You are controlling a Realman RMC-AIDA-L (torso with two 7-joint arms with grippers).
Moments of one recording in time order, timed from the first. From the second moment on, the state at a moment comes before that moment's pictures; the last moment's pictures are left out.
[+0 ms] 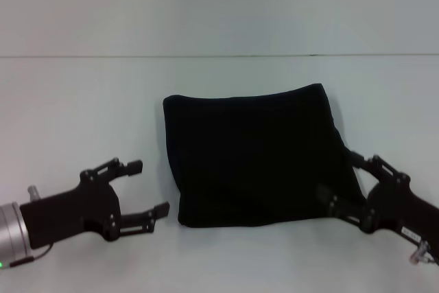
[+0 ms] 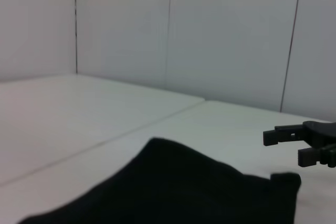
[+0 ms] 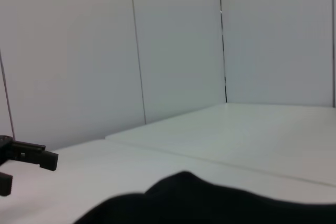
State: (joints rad) left arm -0.34 -2.15 0.63 0.67 1.93 1.53 -1.05; right arm 0.38 2.10 -0.64 -0.19 -1.61 -1.38 0.66
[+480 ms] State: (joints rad) left arm -0.34 -2.14 0.63 0.59 2.00 1.49 -1.05; right arm 0.32 2.09 -0.68 -0.17 -1.61 -1.37 0.63
